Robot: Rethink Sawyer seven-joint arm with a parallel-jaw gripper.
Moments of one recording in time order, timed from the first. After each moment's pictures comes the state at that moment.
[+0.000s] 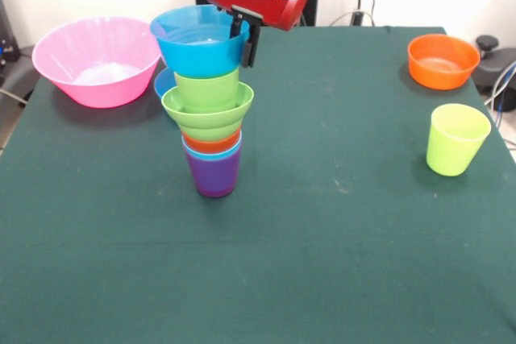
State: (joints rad) arm -0.24 -0.67 0.01 1.45 -0.24 0.82 2.06
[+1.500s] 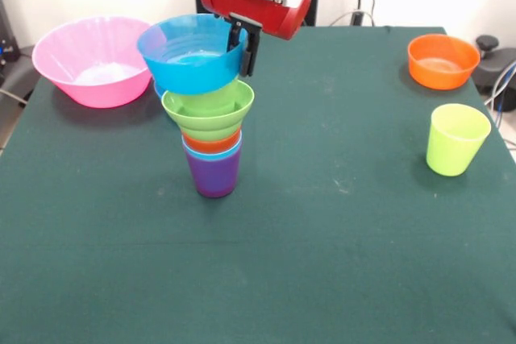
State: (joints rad) arm -0.24 -0.63 0.02 1.33 -0.24 0.91 2.06
